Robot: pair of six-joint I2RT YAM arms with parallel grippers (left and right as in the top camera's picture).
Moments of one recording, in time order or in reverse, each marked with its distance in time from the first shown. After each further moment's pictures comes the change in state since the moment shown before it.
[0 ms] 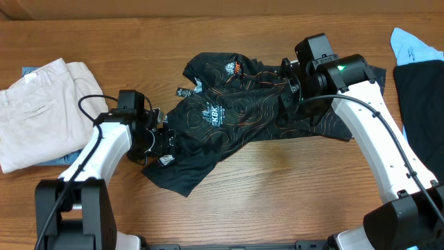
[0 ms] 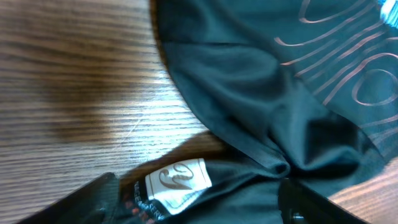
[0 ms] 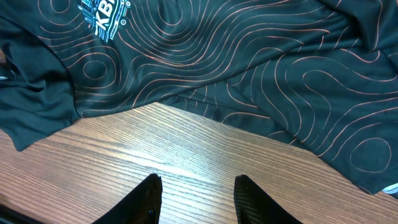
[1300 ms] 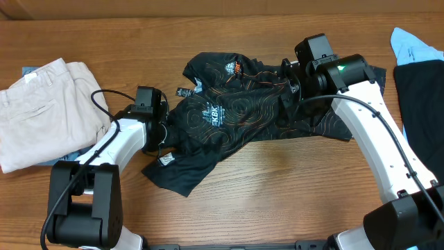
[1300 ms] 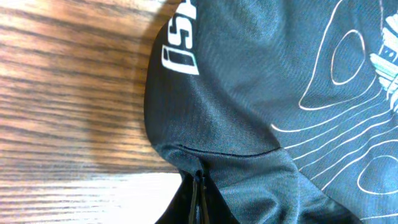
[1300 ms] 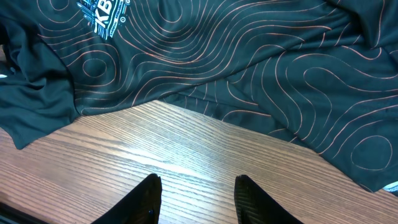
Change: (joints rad) left arm -0.100 0.087 0.000 0.206 -0.104 -0.201; right arm 0.000 0.000 -0.001 -0.006 0.000 0.000
